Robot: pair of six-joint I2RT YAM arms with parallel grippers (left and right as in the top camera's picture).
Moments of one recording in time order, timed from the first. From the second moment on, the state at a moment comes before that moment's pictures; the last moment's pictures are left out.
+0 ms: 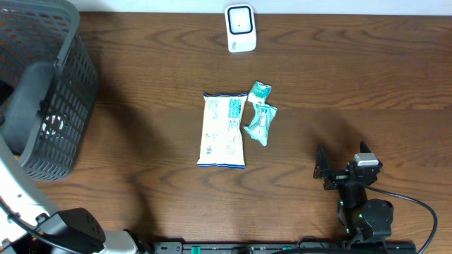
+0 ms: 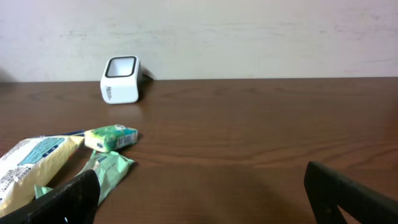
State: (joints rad) left arm 0.65 1.62 1.84 -1.18 -0.28 -0.35; right arm 0.08 0.01 0.01 -0.07 0.00 0.04
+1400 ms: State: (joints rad) left arm 0.79 2.16 1.81 -1.16 -0.44 -0.44; right arm 0.08 0.01 0.01 -0.07 0.00 0.04
